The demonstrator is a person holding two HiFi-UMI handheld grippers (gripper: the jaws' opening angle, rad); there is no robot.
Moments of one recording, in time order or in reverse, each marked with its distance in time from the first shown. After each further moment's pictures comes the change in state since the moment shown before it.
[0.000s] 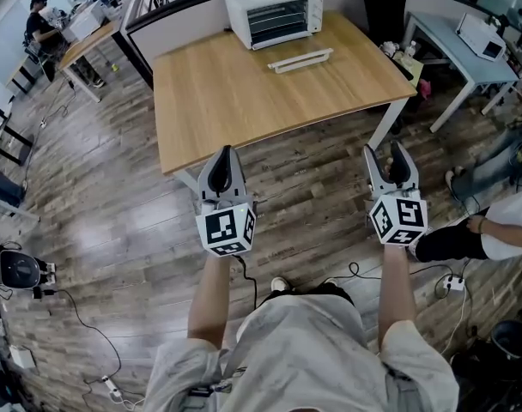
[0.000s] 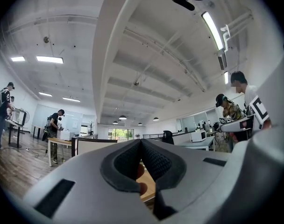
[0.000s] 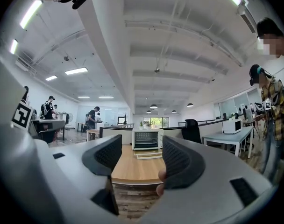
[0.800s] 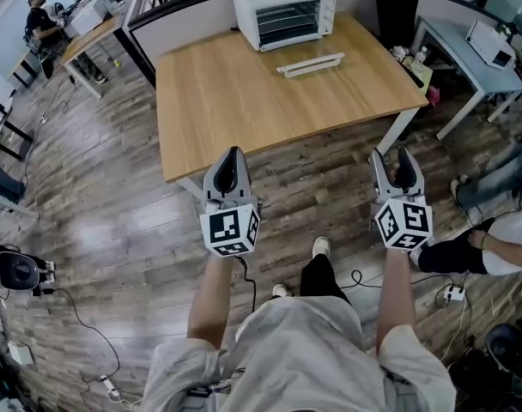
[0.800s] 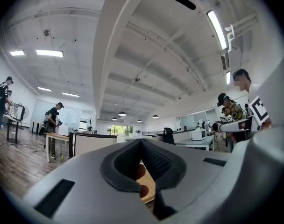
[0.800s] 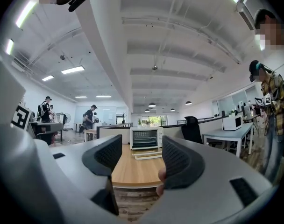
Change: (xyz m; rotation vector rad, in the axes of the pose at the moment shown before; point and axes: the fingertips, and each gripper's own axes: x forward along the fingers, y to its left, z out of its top) left arm 0.044 0.018 -0.028 -0.029 0.043 -0.013; right arm 0.048 -0.008 -0.016 0.024 0.016 -0.021
